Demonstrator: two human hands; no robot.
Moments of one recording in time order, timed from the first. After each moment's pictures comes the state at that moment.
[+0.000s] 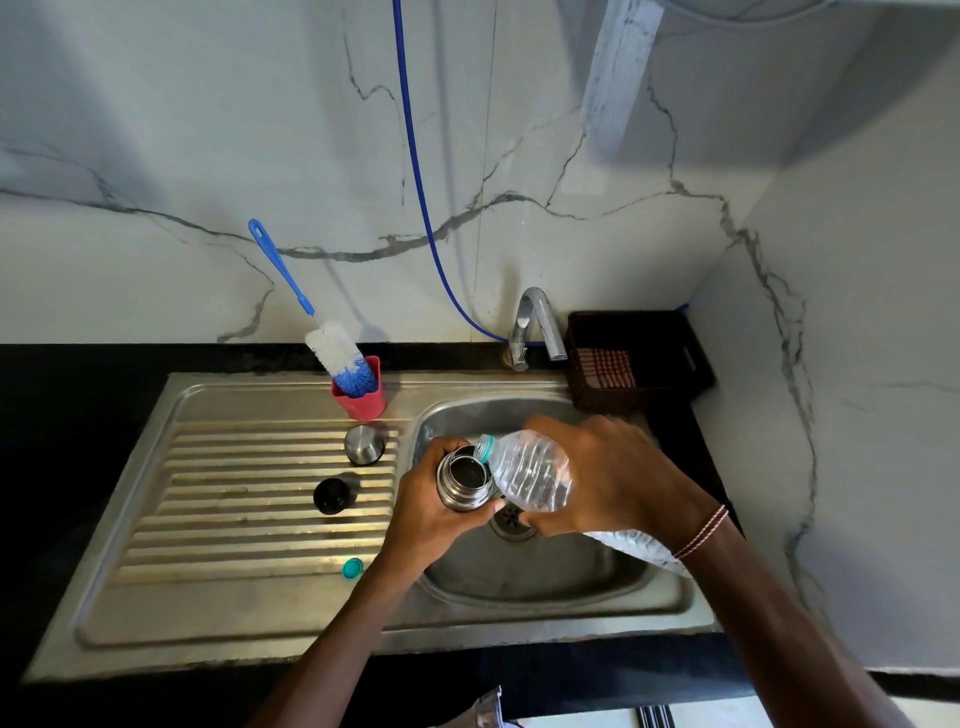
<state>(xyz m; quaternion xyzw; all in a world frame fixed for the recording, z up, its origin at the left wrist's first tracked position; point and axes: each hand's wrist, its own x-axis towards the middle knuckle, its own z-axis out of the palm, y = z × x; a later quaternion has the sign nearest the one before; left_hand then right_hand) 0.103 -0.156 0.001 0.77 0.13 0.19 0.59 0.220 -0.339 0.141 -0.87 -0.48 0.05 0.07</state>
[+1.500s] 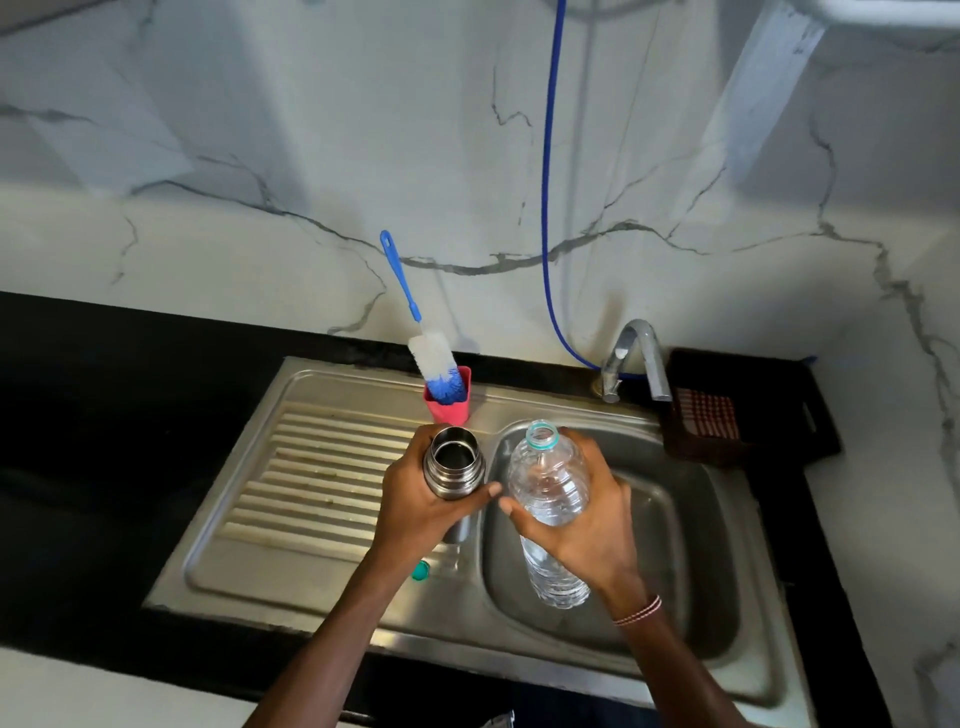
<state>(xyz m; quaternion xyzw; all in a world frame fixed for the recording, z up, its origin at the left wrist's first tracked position) 0.059 -0.086 0.039 0.77 0.25 0.29 0.52 0.173 -0.256 0.067 -0.78 -0.32 0.07 0.53</state>
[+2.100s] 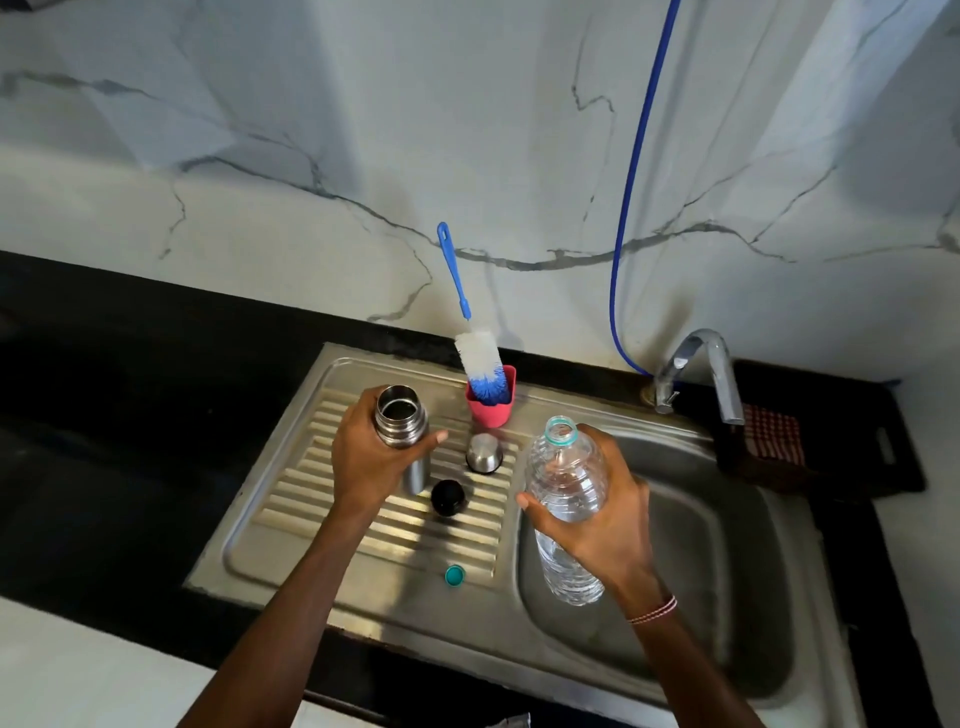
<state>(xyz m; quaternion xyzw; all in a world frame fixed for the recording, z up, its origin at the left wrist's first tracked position) 0.035 0.033 0.016 0.76 0.40 0.32 0.41 0.175 -0.206 0.057 -0.76 -0.33 0.10 0.54</state>
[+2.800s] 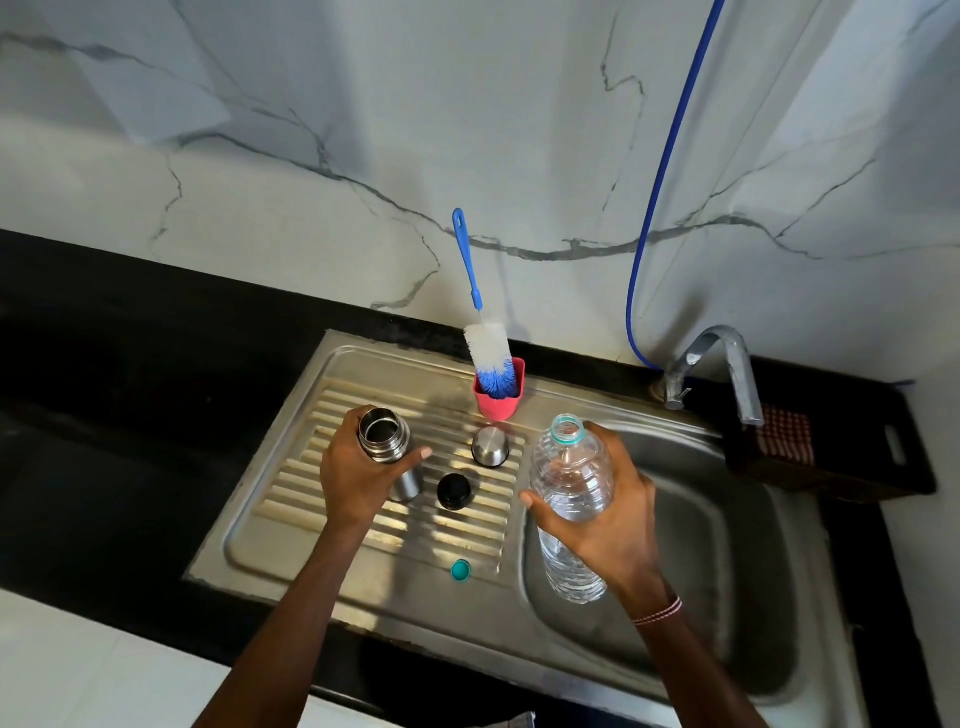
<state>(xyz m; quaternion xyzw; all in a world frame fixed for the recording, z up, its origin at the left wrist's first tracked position) 0.010 0.042 -0.024 0.73 0.47 0.30 0.40 0.171 -0.193 0.054 -0.78 -0.33 0.11 0.52</state>
